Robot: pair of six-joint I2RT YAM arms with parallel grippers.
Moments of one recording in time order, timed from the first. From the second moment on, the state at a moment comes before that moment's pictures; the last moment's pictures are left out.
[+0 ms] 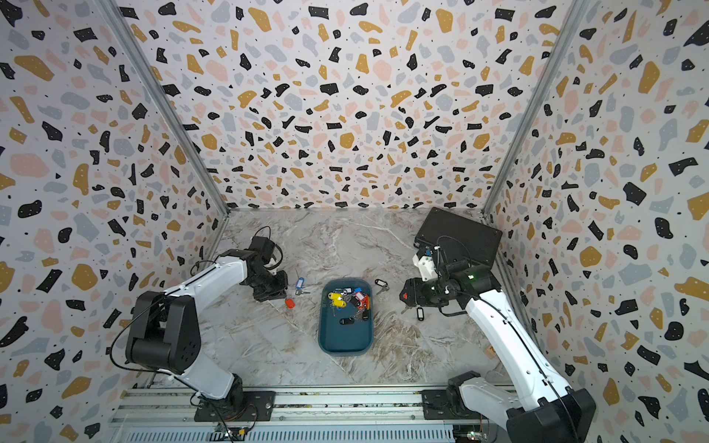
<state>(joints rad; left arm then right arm) -0.16 1.64 1.09 -0.84 0.23 -0.43 0.39 1.12 1.13 -1.10 -0.37 0.29</state>
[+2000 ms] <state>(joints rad) -0.16 1.03 0.88 -0.79 0.21 -0.45 0.89 1.94 1.40 -0.88 -0.02 0.65</state>
